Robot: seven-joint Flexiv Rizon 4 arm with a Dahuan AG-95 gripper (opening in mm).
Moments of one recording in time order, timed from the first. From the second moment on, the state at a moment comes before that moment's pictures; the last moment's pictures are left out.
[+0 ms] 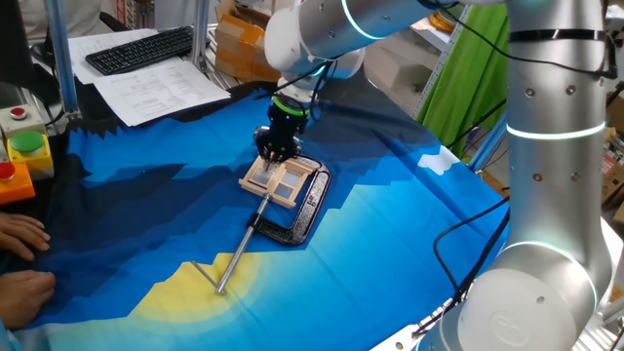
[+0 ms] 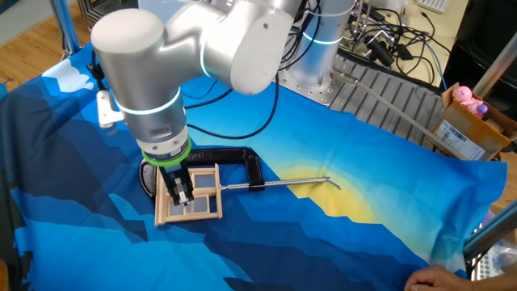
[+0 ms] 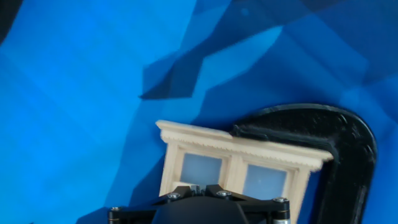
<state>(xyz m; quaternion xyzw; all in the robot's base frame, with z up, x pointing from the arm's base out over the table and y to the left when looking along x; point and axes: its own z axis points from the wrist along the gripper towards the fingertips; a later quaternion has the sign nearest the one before) 0.603 -0.043 0.015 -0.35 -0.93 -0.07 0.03</state>
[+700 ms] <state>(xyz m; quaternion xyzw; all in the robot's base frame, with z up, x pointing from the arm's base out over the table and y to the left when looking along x) 0.595 -0.031 0.019 -0.36 -0.93 -0.07 0.04</state>
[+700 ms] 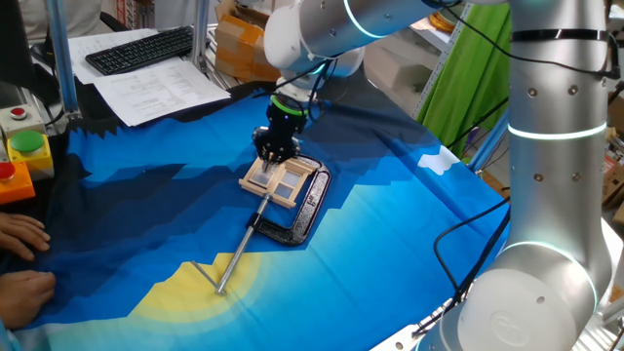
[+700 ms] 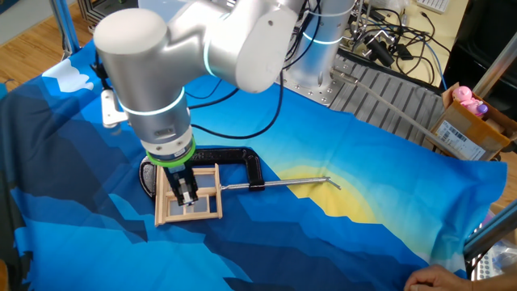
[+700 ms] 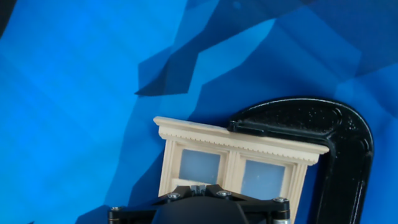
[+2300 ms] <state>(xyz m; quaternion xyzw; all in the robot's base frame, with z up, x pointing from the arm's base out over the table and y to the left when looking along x) 0.600 -0.038 0.011 -0.34 -0.94 -0.06 0.03</state>
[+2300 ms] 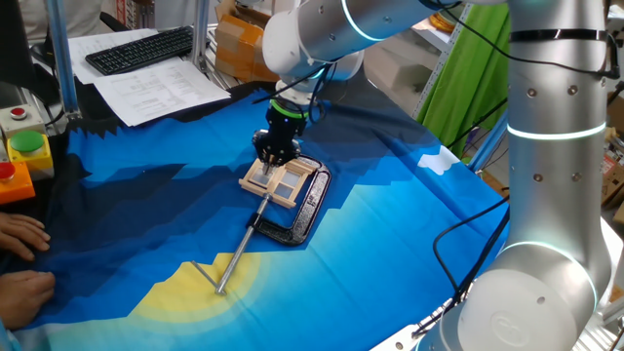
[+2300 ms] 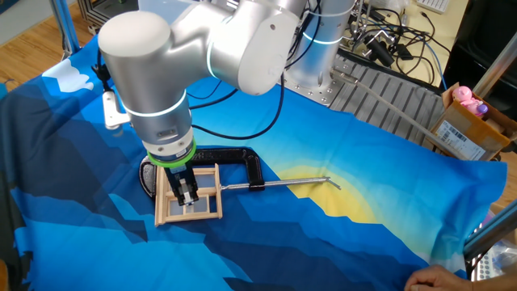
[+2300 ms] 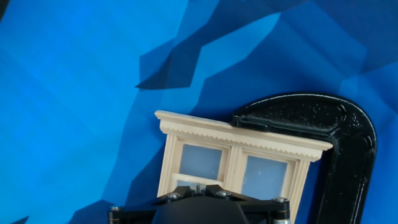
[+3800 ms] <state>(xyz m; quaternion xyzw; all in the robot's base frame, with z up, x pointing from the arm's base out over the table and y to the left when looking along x) 0.608 -0.046 0.010 -0.33 -0.94 -0.06 0.03</state>
